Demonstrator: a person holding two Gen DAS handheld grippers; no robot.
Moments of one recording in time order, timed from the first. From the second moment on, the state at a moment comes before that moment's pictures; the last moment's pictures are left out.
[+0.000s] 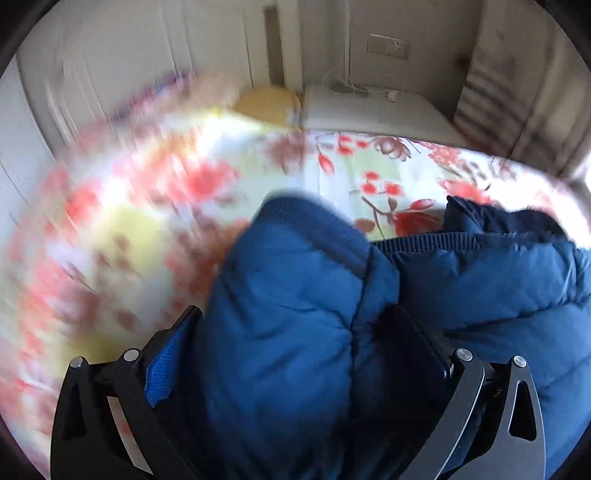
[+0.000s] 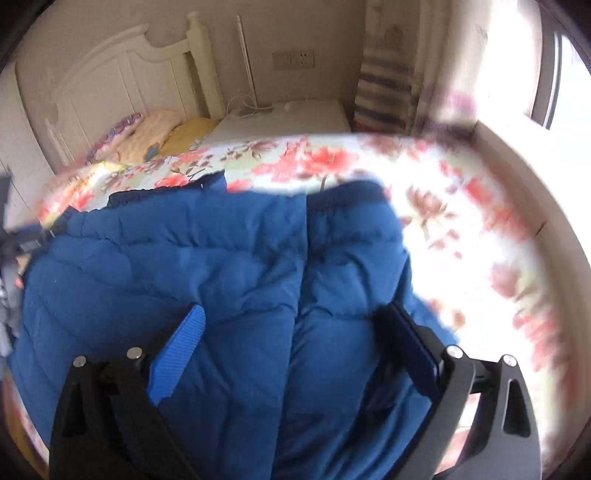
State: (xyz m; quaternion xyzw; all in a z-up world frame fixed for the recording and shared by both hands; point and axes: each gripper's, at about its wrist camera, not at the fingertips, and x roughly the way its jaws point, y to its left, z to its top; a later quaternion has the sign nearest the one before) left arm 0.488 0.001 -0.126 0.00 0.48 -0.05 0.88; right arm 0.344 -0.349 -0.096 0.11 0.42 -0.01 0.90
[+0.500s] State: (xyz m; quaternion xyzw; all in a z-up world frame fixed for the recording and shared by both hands) left arm 0.488 0.005 -0.127 -0.01 0.48 -0.05 0.88; right arm 0.279 -0.296 -0.050 0.08 0.31 0.00 0.95
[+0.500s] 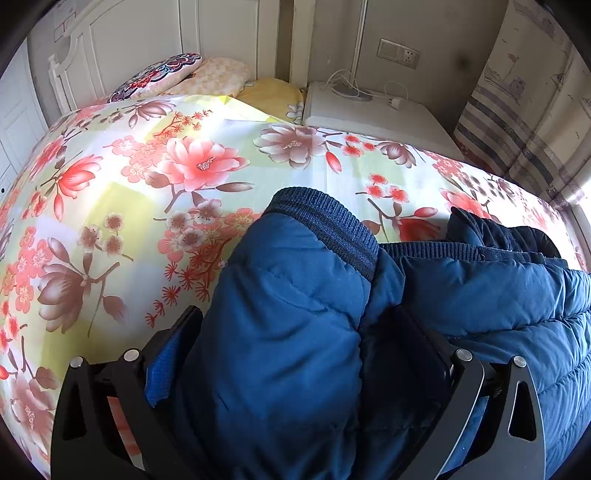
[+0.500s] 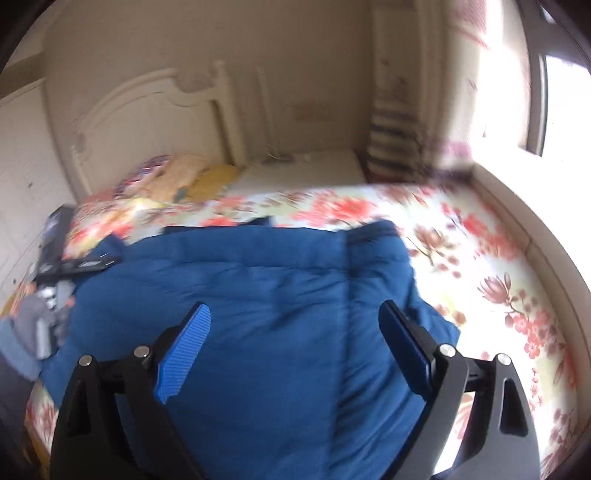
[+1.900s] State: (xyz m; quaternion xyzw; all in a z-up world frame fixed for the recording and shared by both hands) left arm 0.331 -0.128 -0.122 0.15 0.40 -0.16 0.89; right arm 0.201 -0.354 -0.143 0.42 0.30 0.00 0.86
